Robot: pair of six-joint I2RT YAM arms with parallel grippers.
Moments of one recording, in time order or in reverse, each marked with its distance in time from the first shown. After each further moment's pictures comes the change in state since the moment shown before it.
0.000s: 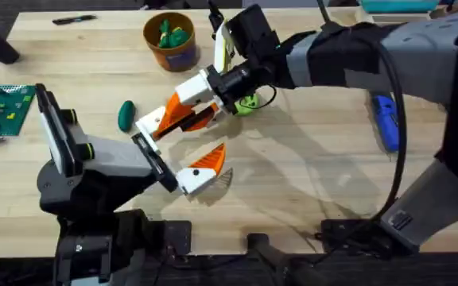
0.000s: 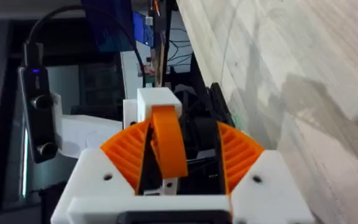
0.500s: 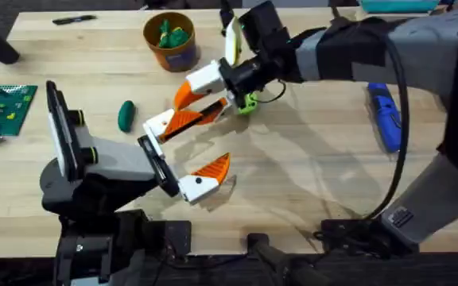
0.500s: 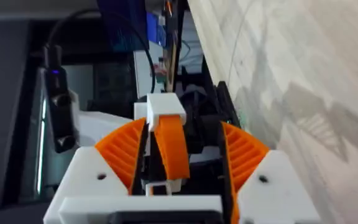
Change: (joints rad) left arm -0.020 -0.001 0.000 -0.005 0.063 0.018; right arm -0.070 0.005 -0.008 0.000 -0.081 -0.026
